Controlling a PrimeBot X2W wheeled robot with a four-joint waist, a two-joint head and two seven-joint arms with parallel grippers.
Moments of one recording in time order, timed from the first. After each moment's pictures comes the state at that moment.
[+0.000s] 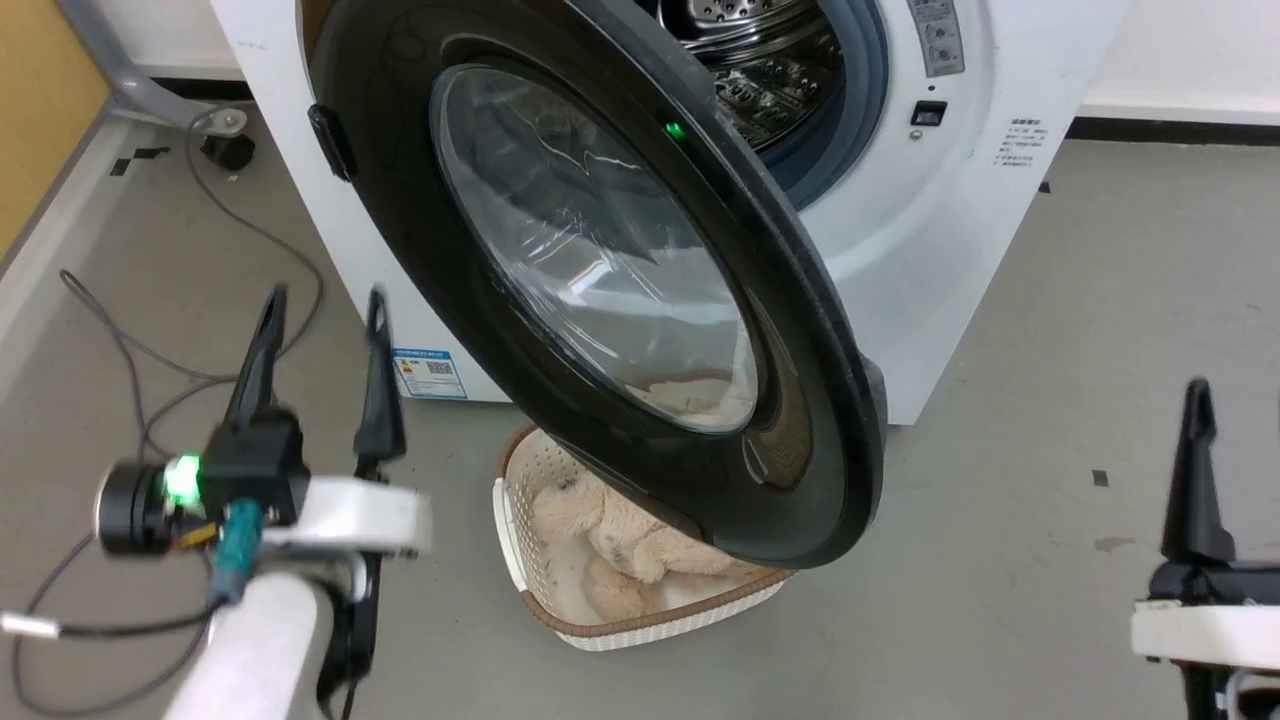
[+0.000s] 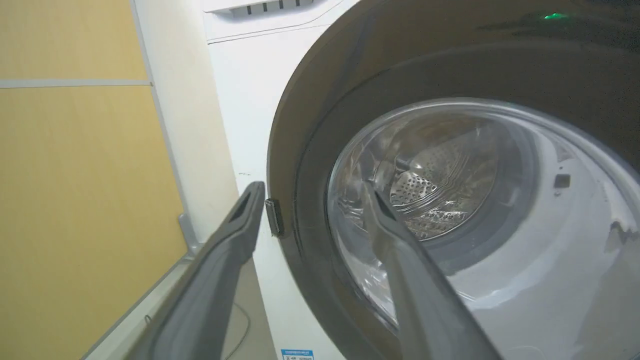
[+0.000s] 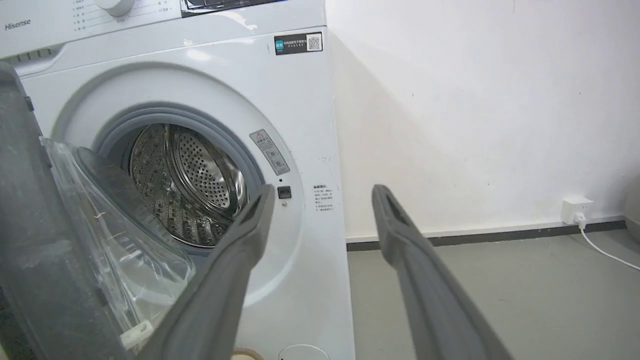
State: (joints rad) left arm -0.33 0.32 -0.28 0.09 -0.26 0.29 -0.26; right arm -0.04 -0.05 -0.22 -0.09 0.19 0.13 -0.26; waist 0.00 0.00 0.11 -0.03
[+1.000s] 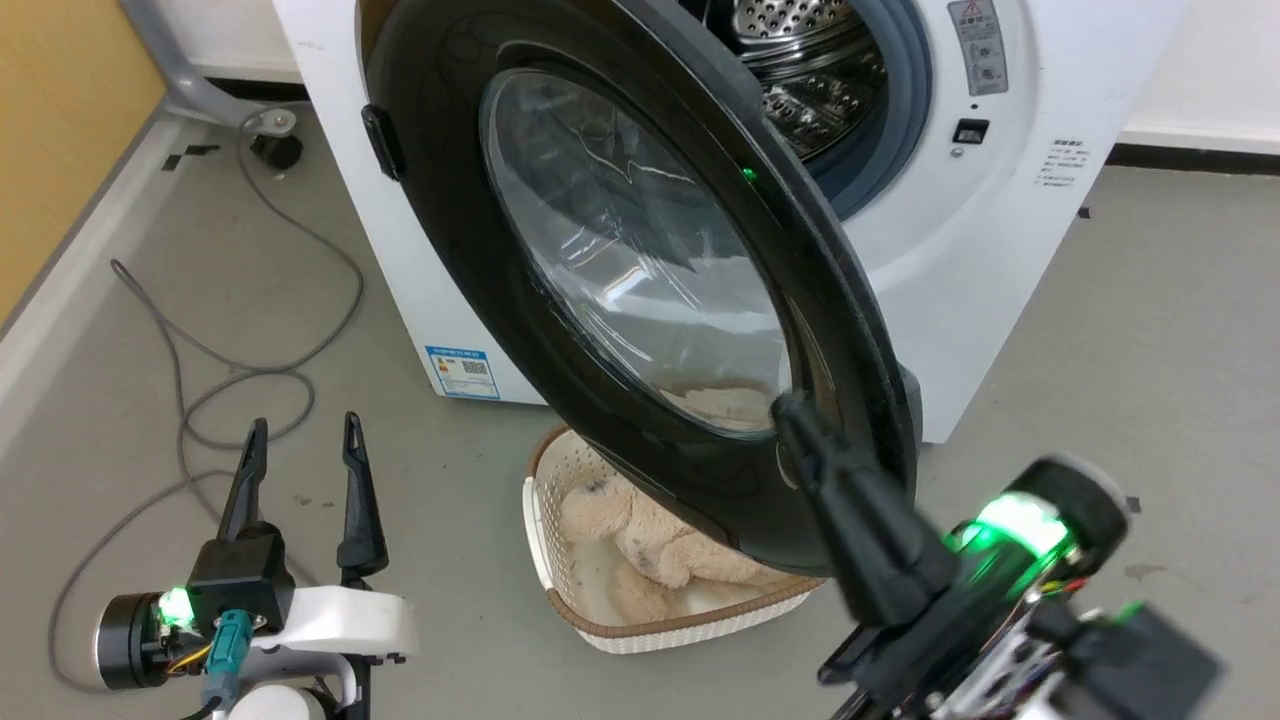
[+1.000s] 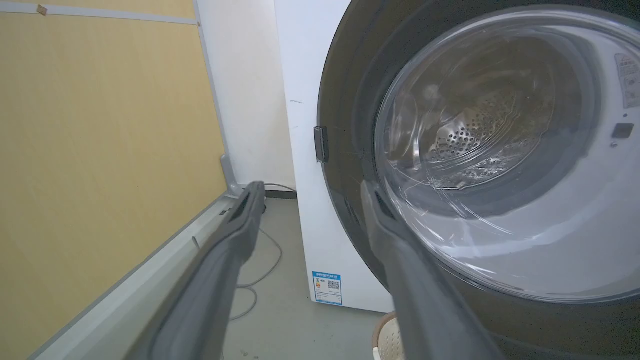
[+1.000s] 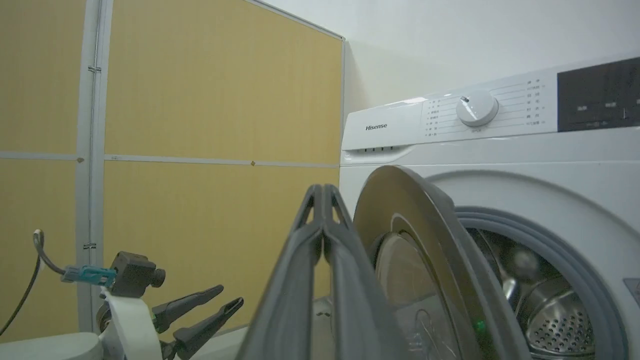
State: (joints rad) left arm -0.09 0.17 -0.08 0.07 -0.13 0.21 -0.26; right arm -0.13 -0.12 0.45 -0.39 0.21 0.13 -0.26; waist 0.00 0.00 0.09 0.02
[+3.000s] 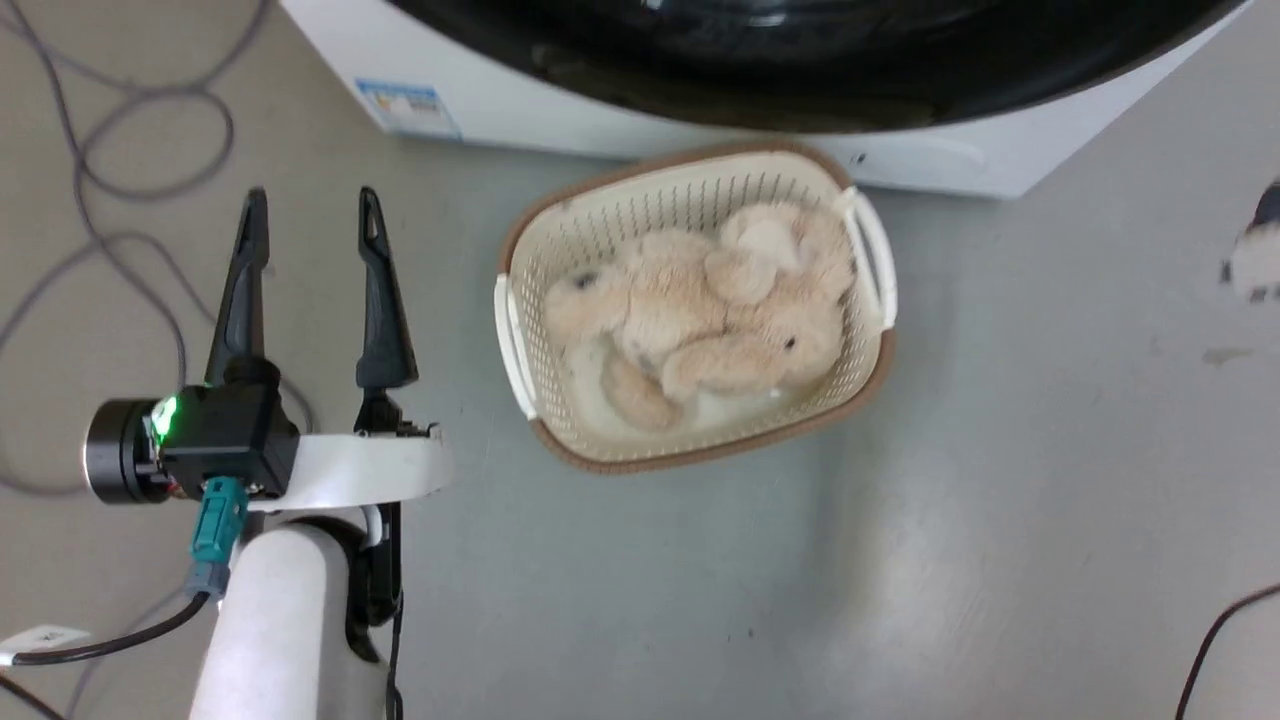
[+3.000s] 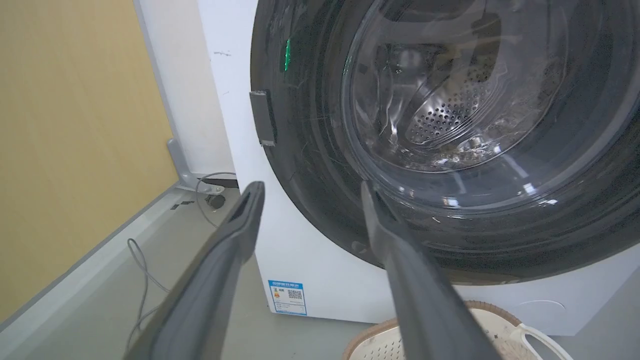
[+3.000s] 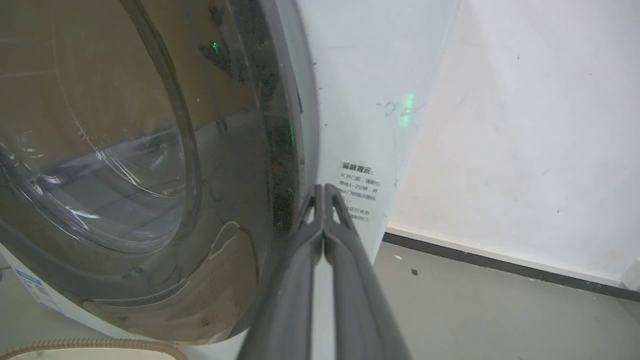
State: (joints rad) left arm -0.35 0.07 -0.05 -0.04 -0.04 0.12 -0.26; right arm -0.74 -0.27 -0.17 0.35 0.04 0.13 -0.26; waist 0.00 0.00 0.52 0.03
